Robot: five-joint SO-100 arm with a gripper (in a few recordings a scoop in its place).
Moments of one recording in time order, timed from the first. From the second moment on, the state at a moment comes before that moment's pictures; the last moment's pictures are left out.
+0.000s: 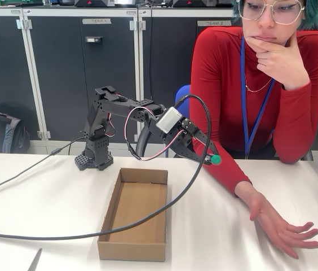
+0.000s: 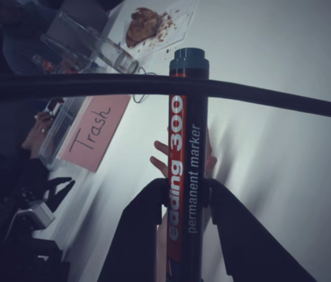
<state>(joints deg) -50.0 69.3 65.0 20.2 -46.6</state>
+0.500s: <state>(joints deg) -60.0 50.9 46.3 14.4 -47.5</state>
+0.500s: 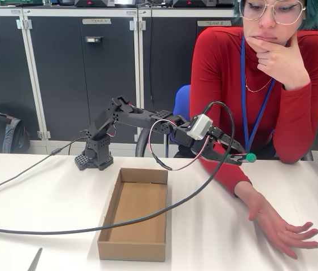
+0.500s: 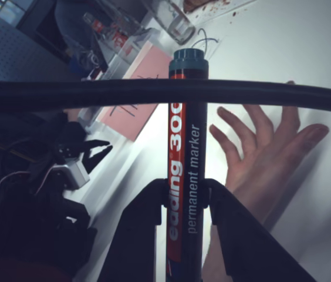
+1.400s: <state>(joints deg) -61.5 42.3 40.3 3.0 -41.0</state>
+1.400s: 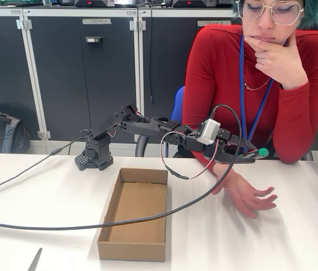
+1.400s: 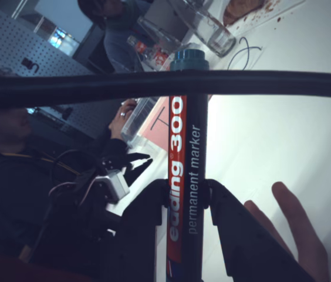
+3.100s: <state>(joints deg) -60.0 52.0 57.1 29.5 -14.7</state>
